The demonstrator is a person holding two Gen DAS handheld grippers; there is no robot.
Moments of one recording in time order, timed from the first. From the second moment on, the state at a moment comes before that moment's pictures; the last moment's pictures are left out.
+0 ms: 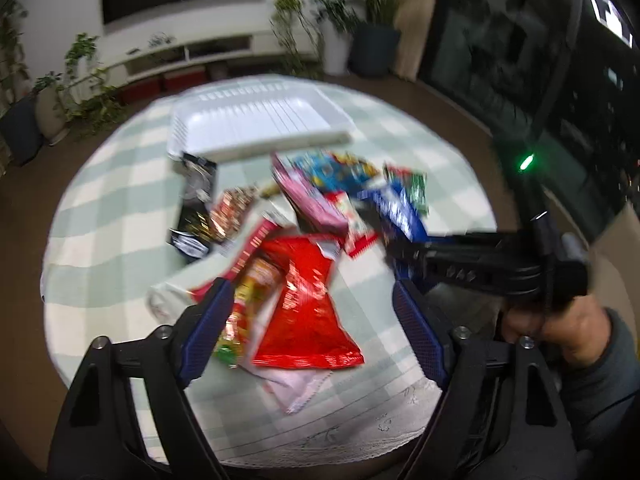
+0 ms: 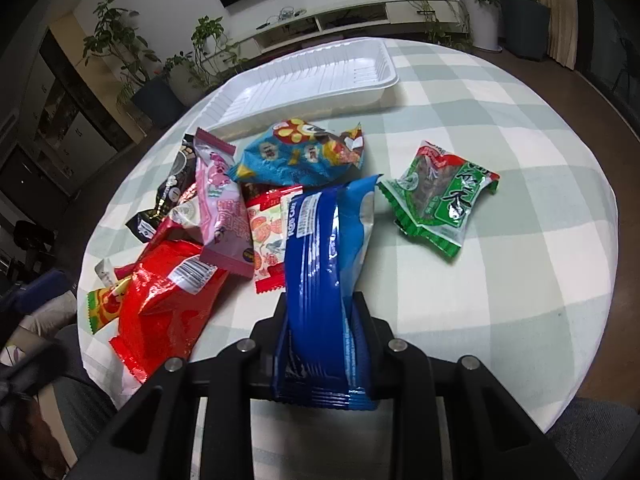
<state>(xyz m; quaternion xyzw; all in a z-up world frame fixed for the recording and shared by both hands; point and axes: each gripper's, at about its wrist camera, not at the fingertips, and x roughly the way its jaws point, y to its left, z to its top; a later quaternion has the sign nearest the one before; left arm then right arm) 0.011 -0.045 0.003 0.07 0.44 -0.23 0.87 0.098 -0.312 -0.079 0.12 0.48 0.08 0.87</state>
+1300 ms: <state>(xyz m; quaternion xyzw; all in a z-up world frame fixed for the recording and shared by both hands) 0.044 -0.031 -0.039 -0.02 0.51 -0.28 0.82 0.077 -0.319 -0.071 0.17 0.47 0.10 0.86</state>
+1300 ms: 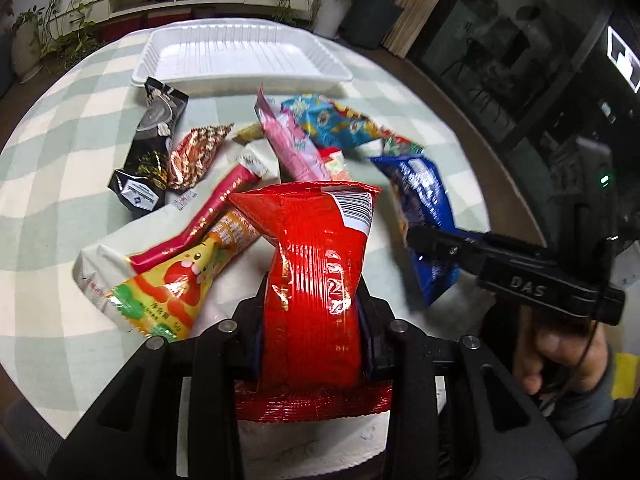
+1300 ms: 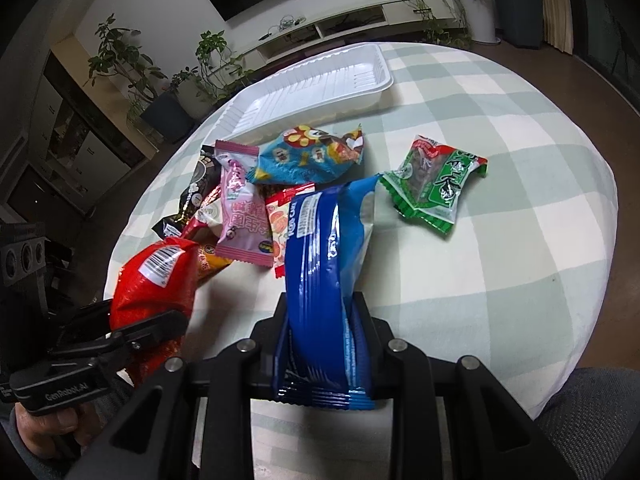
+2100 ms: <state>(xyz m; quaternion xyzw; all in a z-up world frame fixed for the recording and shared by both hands) 0.238 0.069 0.063 -0.09 0.45 -0.24 0.86 0.205 -0.429 0.019 0.21 0.38 0.05 0.90</state>
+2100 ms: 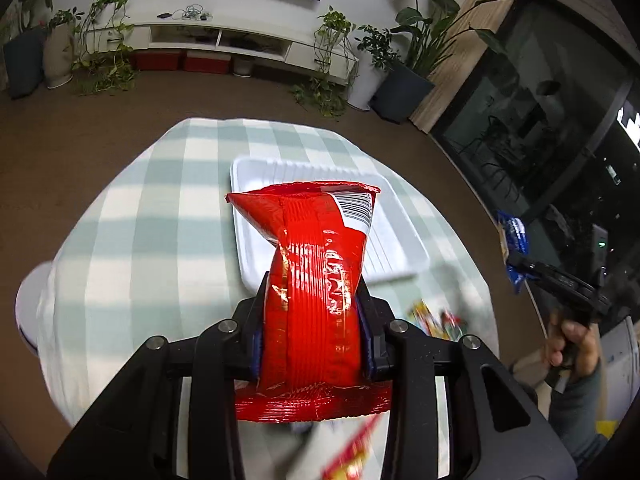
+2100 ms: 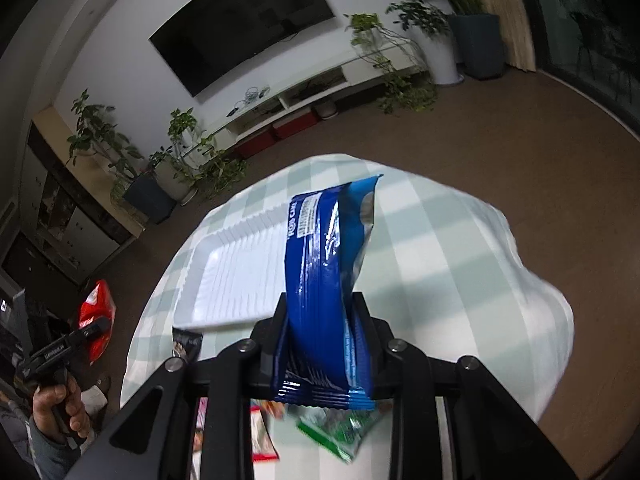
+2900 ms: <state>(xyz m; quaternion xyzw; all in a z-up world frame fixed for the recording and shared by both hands) 0.374 -0.021 -0.081 0.01 0.53 -0.19 0.83 0.376 -0.330 -0.080 0.05 0.51 0.08 0.85</state>
